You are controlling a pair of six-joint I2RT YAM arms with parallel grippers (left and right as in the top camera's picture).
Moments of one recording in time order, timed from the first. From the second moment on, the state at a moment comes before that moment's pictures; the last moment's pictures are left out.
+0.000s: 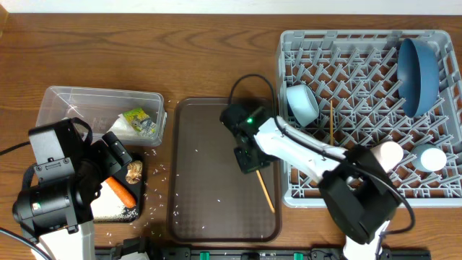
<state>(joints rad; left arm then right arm) 0.27 0.93 1.15 -1.24 -0.04 -0.36 0.76 1.95 1.36 -1.00 -0.02 0.41</state>
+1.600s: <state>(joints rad) 0.27 0.93 1.15 -1.24 -0.04 -0.36 0.09 1.69 1.43 -1.06 0.03 0.19</state>
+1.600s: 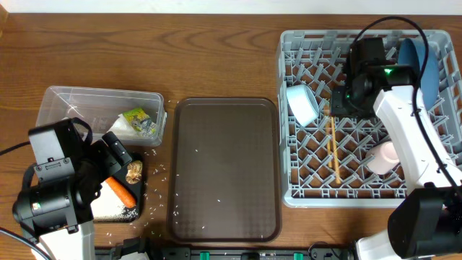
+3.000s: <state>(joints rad) 0.27 0.93 1.15 -1.24 -0.04 -0.36 0.38 0.90 1.43 -1.24 -0.11 -0.02</state>
